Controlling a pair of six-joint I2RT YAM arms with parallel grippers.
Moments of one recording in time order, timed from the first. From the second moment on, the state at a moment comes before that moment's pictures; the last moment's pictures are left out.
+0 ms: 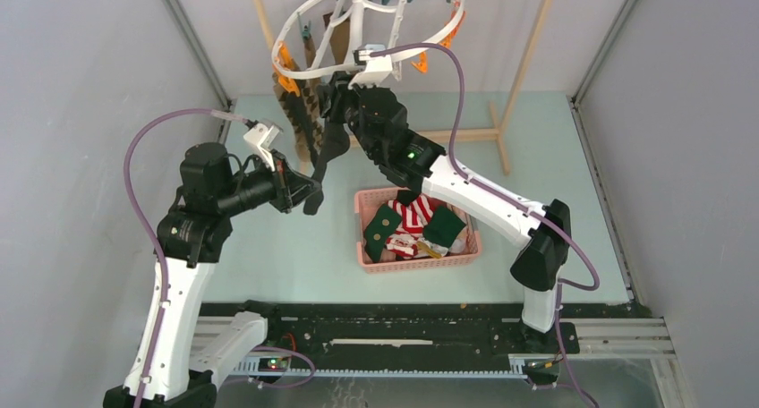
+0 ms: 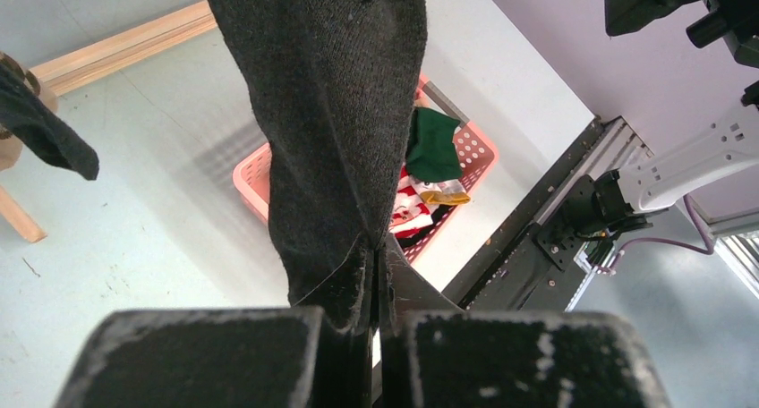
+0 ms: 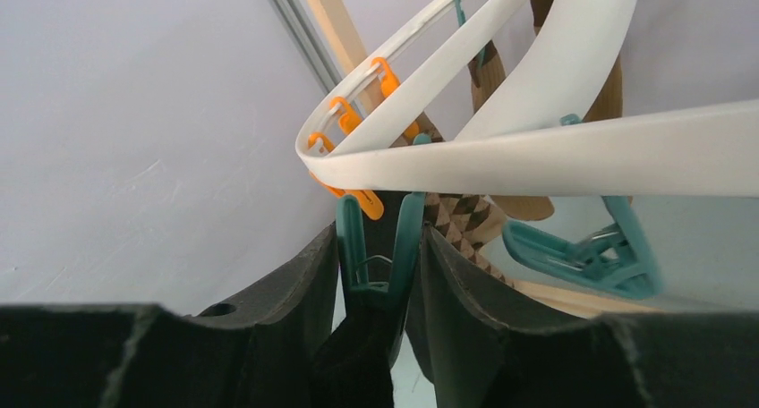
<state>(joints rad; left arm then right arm) -0.19 0.85 1.23 -0.75 0.66 -0.14 0.97 1.88 1.93 0.06 0.46 0.35</state>
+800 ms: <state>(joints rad) -0.19 0.83 1.22 -0.77 0.63 -0.13 0.91 1.86 1.89 0.11 0.33 0.49</state>
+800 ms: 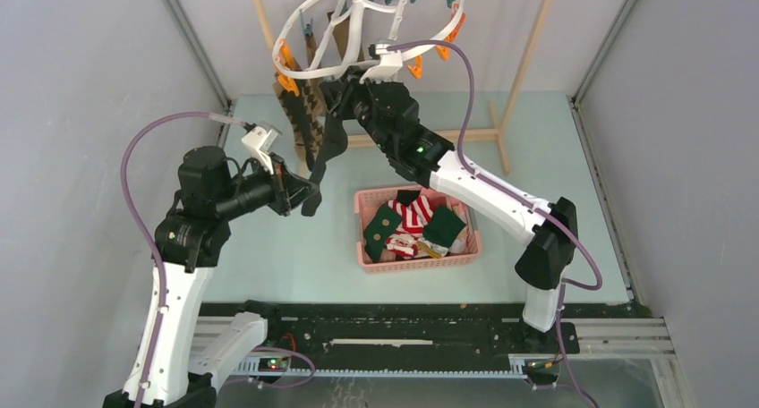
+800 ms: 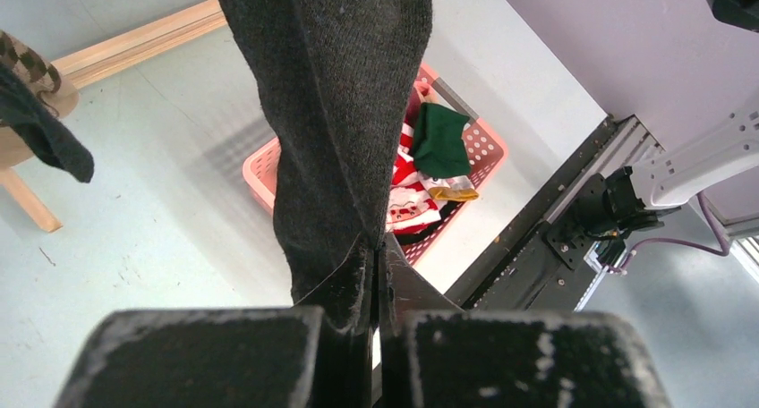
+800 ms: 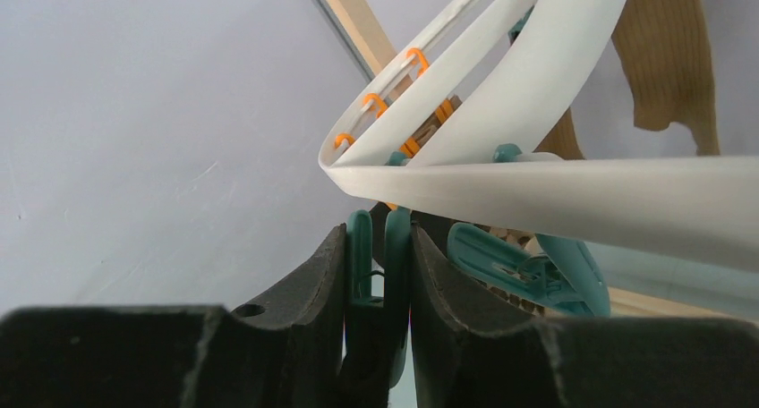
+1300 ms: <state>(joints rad) -0.19 0.82 1.22 -0.77 0.62 -0.12 0.93 1.78 1.84 0.10 0.36 0.53</state>
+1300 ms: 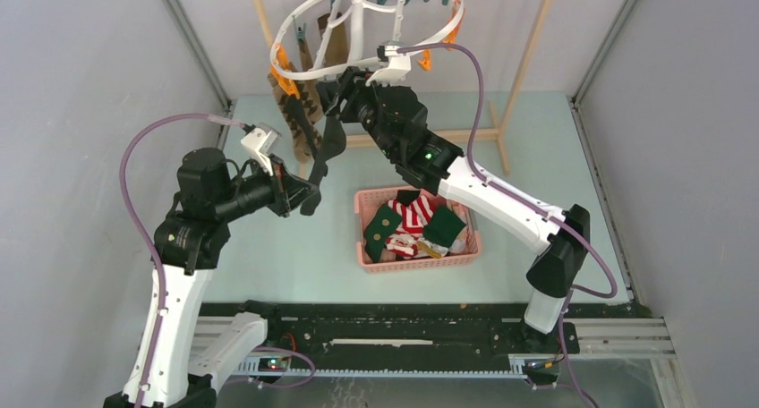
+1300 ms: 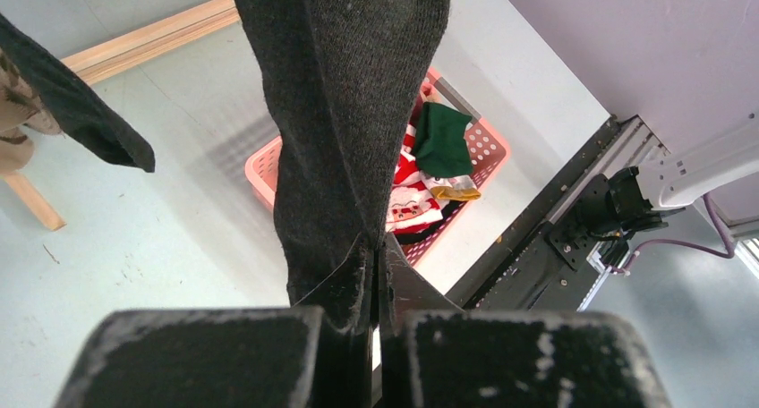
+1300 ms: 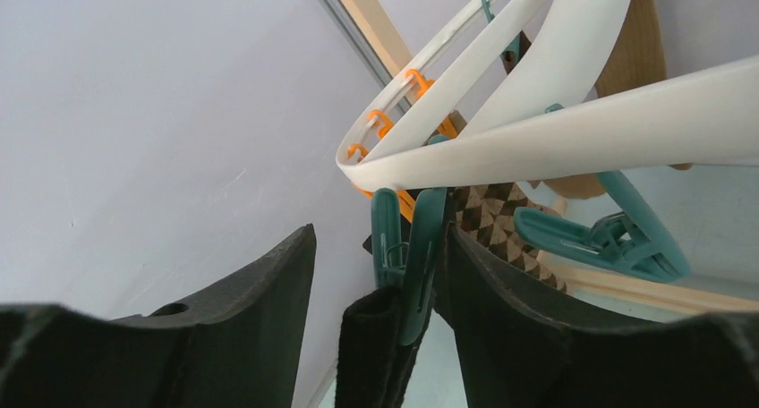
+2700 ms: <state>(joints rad) -0.21 0.82 1.19 -0.76 0.60 -0.12 1.00 1.88 1.97 0.04 0.53 0.39</state>
